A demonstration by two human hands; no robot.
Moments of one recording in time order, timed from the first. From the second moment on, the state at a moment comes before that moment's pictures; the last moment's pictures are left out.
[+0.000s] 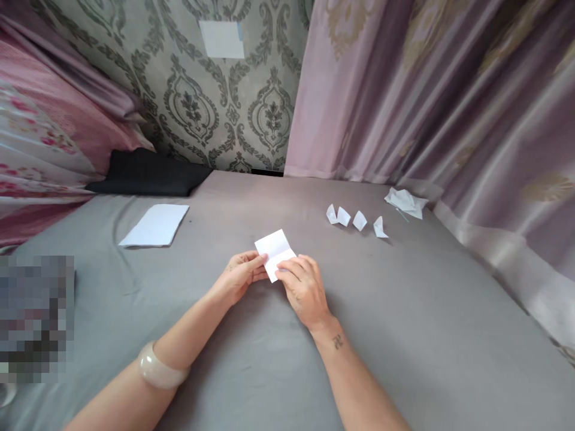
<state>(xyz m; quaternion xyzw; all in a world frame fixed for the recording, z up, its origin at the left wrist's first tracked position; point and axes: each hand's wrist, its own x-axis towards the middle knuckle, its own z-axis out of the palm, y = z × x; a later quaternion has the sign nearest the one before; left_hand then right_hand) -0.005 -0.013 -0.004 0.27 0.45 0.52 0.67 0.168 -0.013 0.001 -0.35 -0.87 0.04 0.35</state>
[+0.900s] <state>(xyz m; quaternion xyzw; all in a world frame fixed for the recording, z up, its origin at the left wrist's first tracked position) -0.019 -0.039 -0.004 0.78 0.55 0.24 0.14 0.168 -0.012 -0.014 -0.35 -0.89 0.14 0.27</state>
